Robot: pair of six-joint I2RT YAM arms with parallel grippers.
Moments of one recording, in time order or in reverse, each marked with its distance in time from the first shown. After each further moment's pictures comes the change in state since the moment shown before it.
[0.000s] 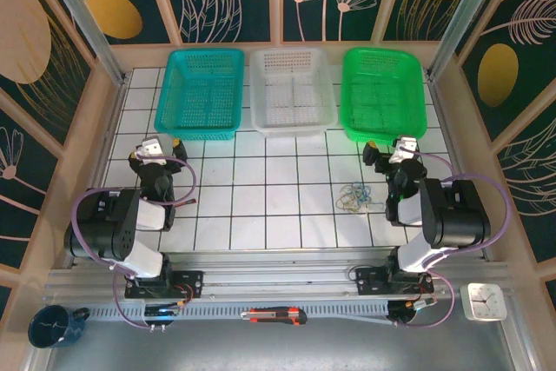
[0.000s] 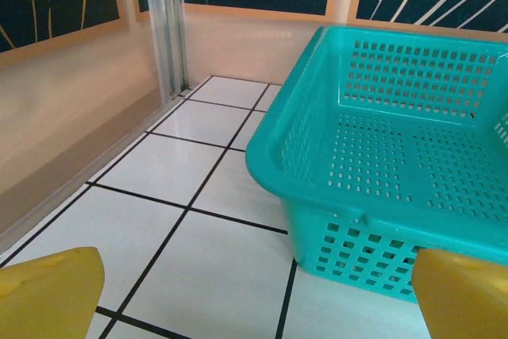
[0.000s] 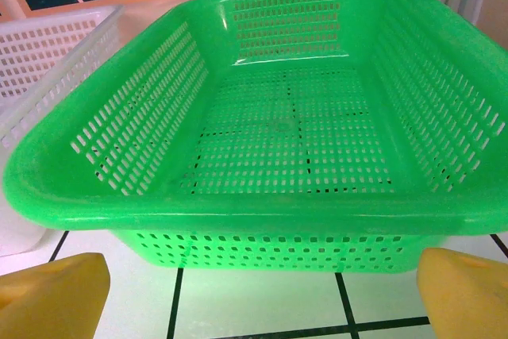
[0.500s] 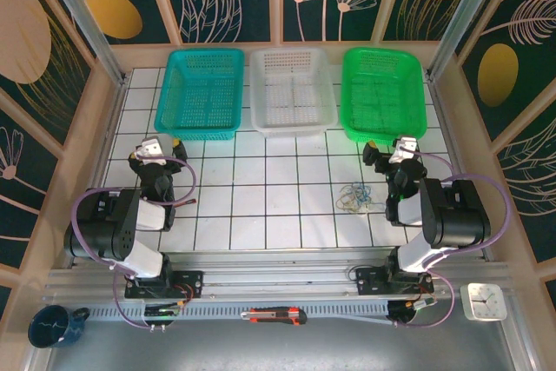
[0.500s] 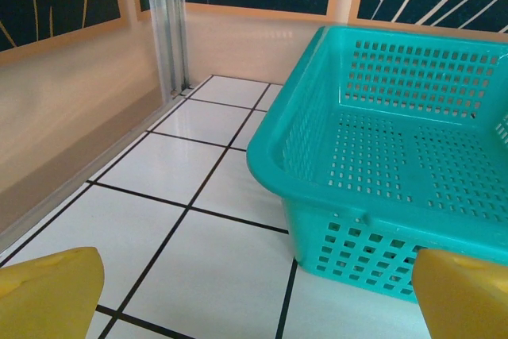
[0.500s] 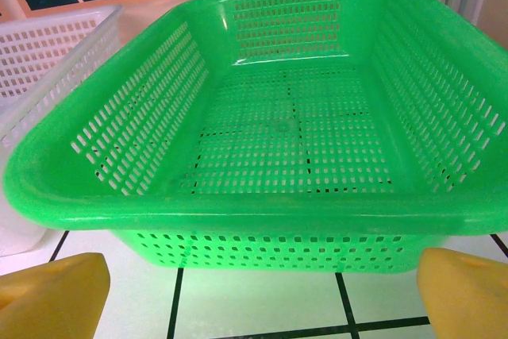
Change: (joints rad) left arm 0.000 0.000 -0.001 0.000 -0.002 -0.003; right arm 0.000 0.000 0.000 0.000 0.000 0.000
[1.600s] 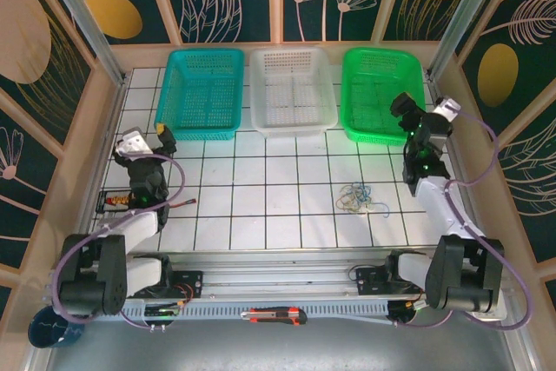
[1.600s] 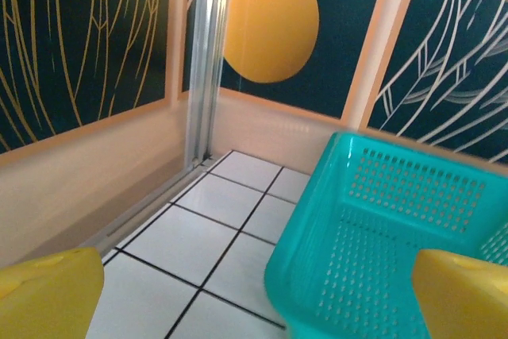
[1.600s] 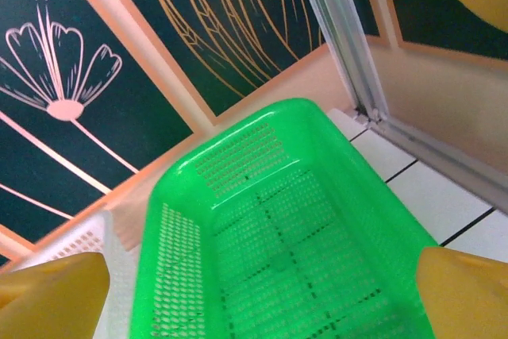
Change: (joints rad) left arm 0.000 -0.354 0.079 -0.289 -0.092 -0.094; right arm -0.023 -0.397 0.481 -0.884 0.201 0.442
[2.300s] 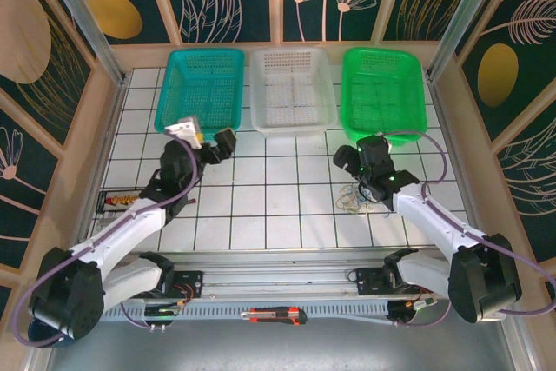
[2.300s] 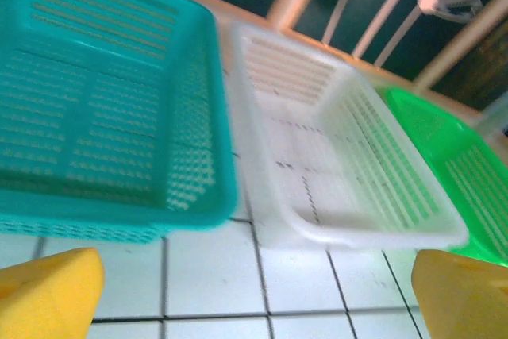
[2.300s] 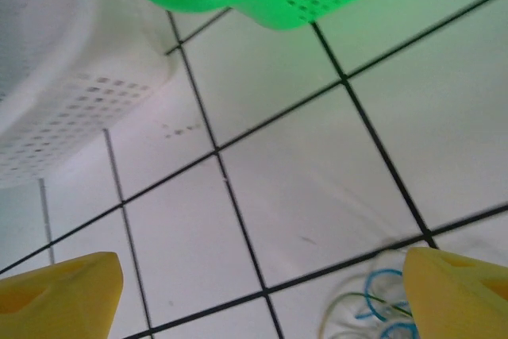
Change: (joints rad) left arm -0.452 -0.079 0.282 -0.656 0.274 -0.340; right arm 0.472 -0.042 -0.059 -0.618 0.022 0.285
